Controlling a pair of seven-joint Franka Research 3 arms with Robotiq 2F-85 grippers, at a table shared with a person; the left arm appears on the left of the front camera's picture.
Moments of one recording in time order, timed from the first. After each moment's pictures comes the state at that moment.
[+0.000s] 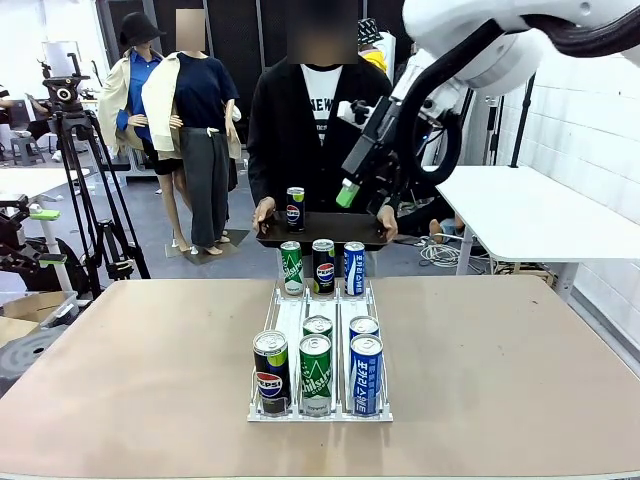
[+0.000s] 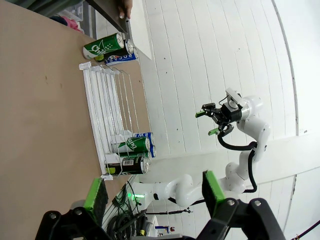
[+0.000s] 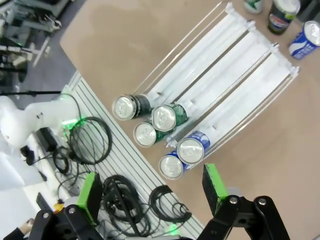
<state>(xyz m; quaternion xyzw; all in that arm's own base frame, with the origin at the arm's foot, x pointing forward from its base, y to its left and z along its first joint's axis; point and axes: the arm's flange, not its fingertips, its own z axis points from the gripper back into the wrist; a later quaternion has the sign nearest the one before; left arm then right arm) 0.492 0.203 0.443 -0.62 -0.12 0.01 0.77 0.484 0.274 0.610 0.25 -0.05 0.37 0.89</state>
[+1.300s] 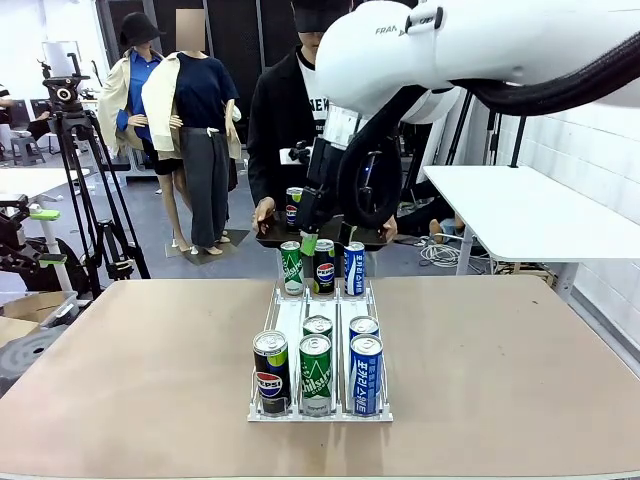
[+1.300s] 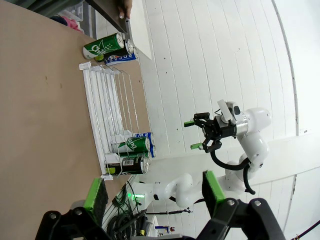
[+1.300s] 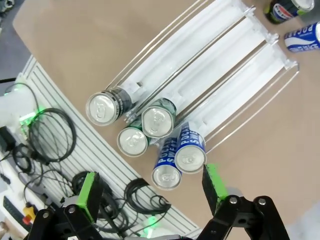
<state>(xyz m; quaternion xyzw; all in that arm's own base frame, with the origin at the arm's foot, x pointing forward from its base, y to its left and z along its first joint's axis) 0.492 0.203 0.443 -0.62 -0.12 0.01 0.77 0.448 0.366 0.569 0.11 -0.03 0.40 0.91</state>
